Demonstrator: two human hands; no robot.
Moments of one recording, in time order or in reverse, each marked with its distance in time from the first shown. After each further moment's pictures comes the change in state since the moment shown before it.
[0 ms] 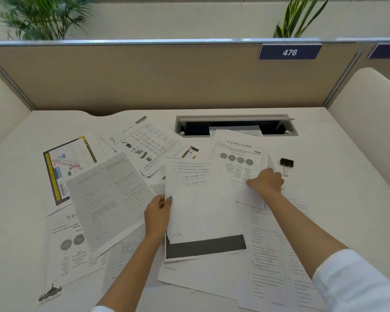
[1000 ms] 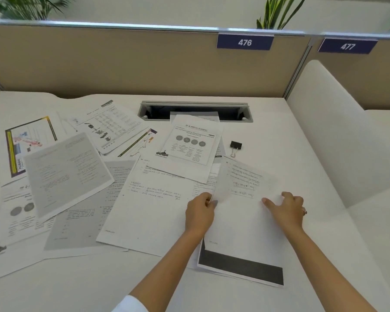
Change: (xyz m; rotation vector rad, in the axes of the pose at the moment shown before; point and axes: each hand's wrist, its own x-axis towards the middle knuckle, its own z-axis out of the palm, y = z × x) left_hand -0.178 0.071 0.191 0.213 -0.289 0.187; right_hand -0.014 0.237 -0.098 0.157 0.086 -0.062
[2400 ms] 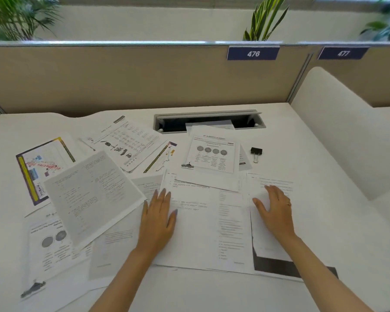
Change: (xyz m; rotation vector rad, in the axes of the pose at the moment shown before) left_hand 0.035 -0.135 -0.187 0.597 0.079 0.406; right_hand -0.056 -0.056 0.096 -0.116 0.167 -0.448
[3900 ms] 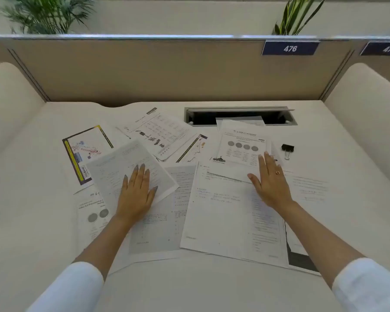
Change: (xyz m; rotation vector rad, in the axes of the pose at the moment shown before) left_hand 0.008 -0.136 -0.070 0.266 -0.027 -0.090; right_hand 0.036 -0.097 0.025 -0.250 -0.187 -0.316
